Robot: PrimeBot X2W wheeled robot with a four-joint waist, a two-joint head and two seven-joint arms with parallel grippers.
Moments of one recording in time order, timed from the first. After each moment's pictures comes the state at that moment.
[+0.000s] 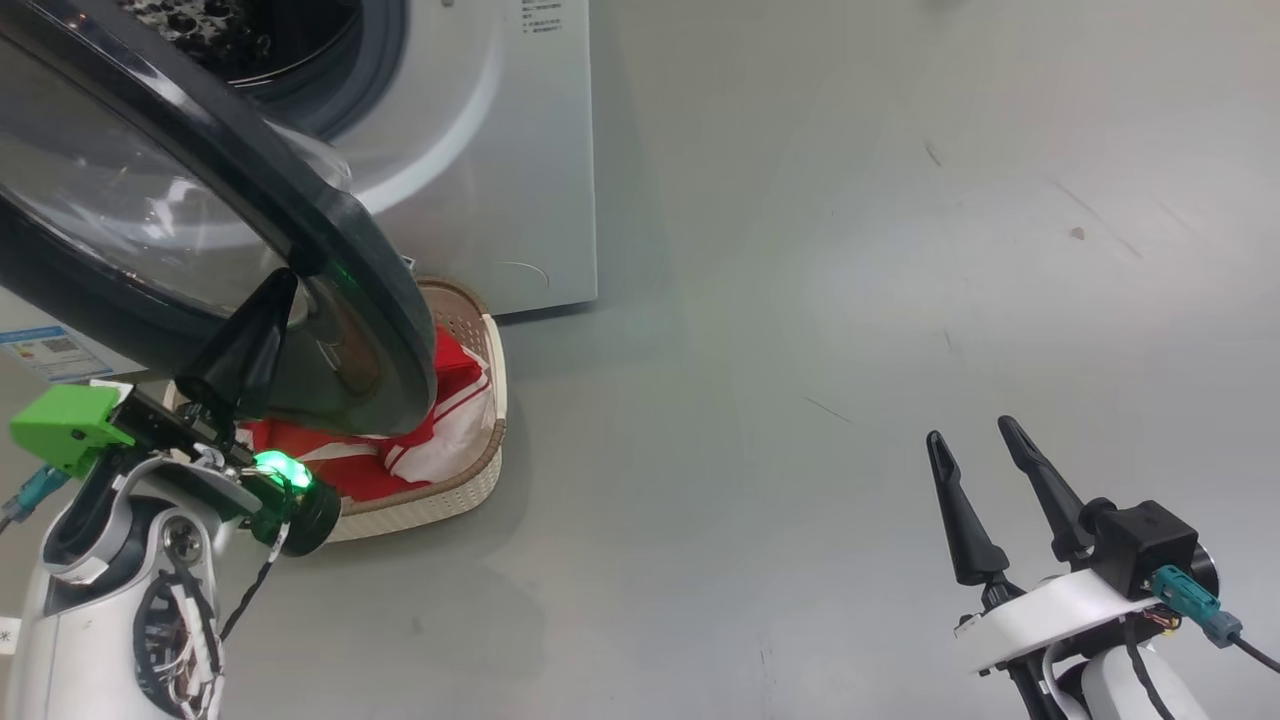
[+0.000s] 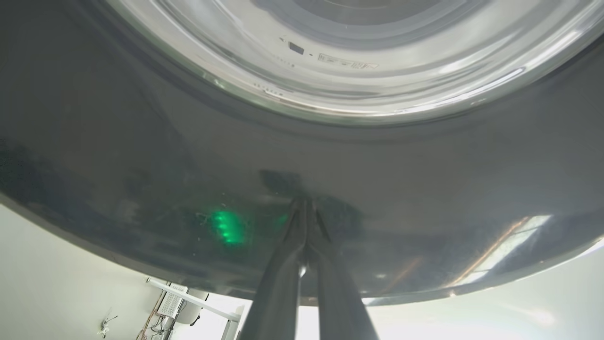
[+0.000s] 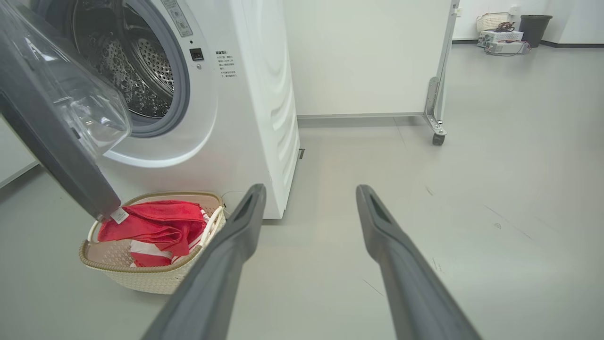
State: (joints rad) left arm -0.42 0.05 0.10 0.31 -2.16 0.14 0.47; right arm -0.02 -0.11 0.17 0.17 0.30 0.12 -0.25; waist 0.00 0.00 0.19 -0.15
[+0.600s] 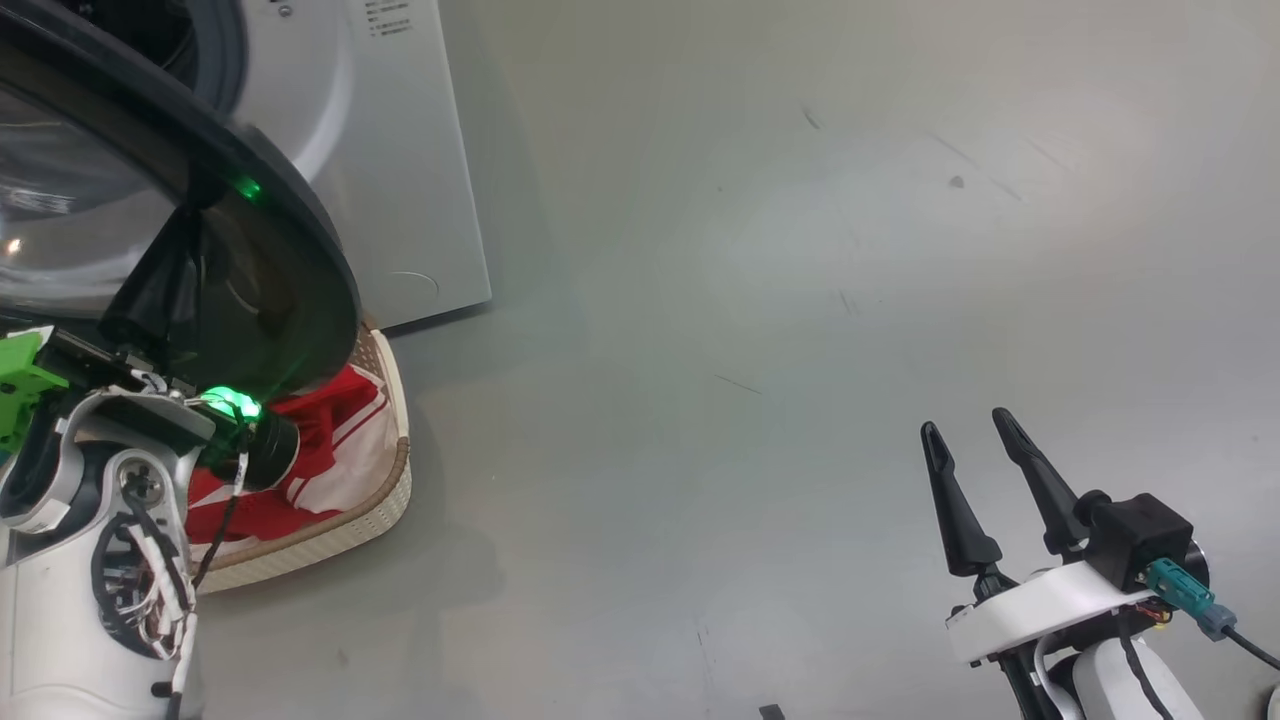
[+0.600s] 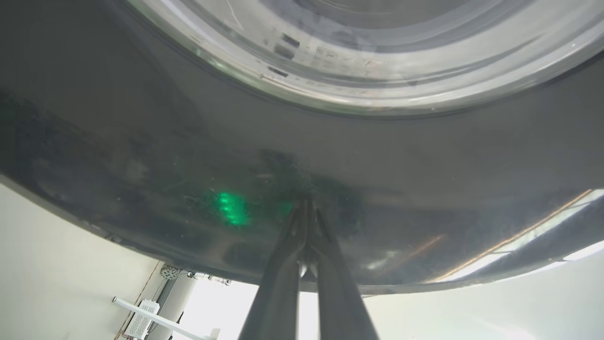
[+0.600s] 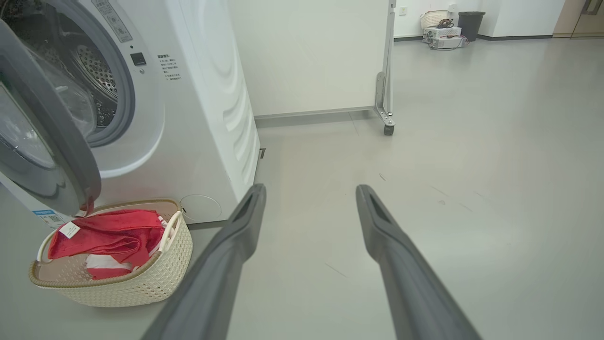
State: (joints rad) left arm -0.53 0.04 0.18 0.37 -2.16 0.12 0.31; right arm -0.03 -0.09 0.16 0.17 0.30 0.12 -0.25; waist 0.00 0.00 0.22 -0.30
